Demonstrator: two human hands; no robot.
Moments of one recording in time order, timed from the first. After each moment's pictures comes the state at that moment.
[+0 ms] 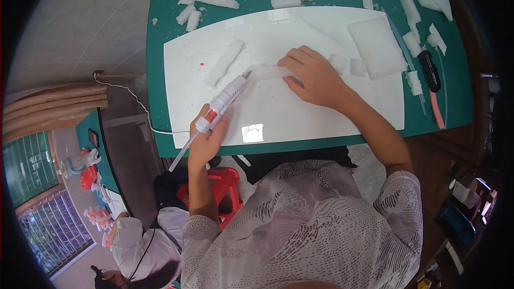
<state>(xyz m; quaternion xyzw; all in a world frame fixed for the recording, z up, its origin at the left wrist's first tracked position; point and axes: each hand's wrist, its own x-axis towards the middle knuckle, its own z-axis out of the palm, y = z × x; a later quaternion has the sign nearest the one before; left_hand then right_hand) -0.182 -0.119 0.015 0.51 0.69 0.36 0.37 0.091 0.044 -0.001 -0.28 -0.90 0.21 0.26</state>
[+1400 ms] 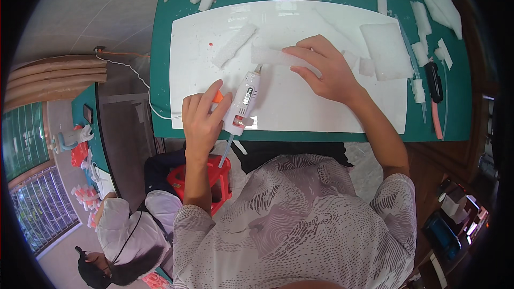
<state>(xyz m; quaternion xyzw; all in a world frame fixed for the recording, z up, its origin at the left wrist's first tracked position) -0.174 -0.122 0.032 0.77 0.60 0.20 -0.12 0.093 0.042 0.013 -0.21 -0.87 0.25 0.36</state>
